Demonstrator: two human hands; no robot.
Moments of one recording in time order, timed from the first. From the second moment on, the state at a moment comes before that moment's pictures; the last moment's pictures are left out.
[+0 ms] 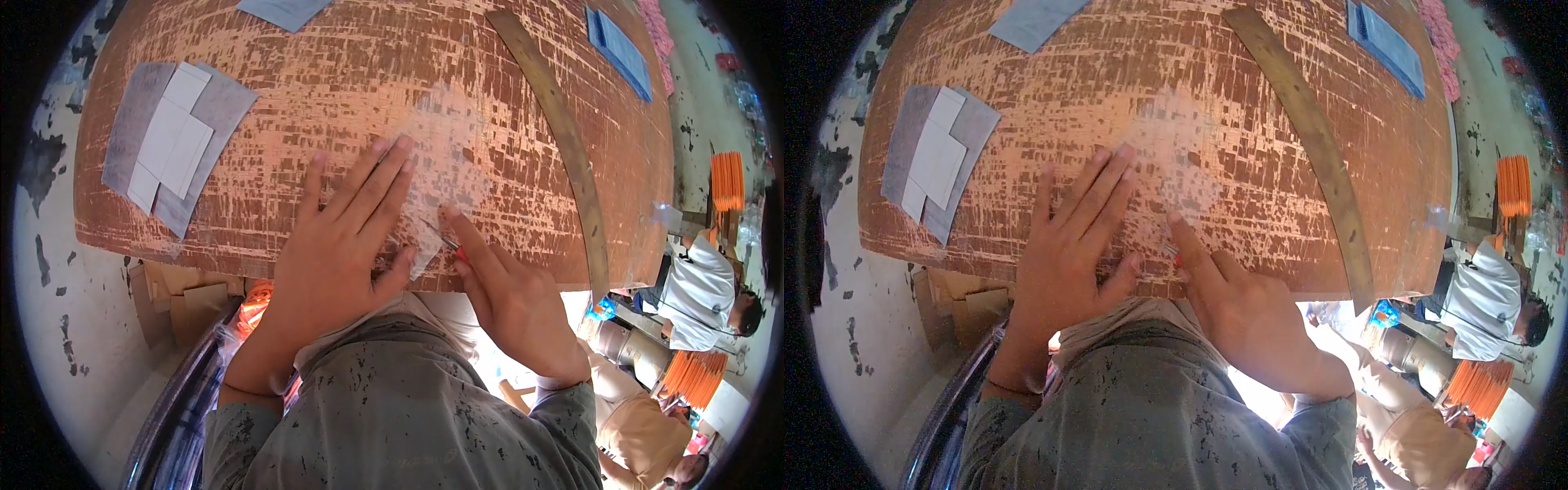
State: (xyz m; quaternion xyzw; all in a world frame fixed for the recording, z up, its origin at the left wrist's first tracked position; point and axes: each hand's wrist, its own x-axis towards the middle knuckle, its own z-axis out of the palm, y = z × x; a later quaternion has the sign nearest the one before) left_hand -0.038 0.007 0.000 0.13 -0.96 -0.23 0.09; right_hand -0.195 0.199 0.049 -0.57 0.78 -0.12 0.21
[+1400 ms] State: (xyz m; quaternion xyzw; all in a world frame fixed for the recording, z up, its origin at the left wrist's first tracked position) left_hand -0.037 0.008 0.001 0.14 -0.96 -0.23 0.10; right_hand -0.193 0.190 0.052 -0.58 0.78 -0.09 0.20
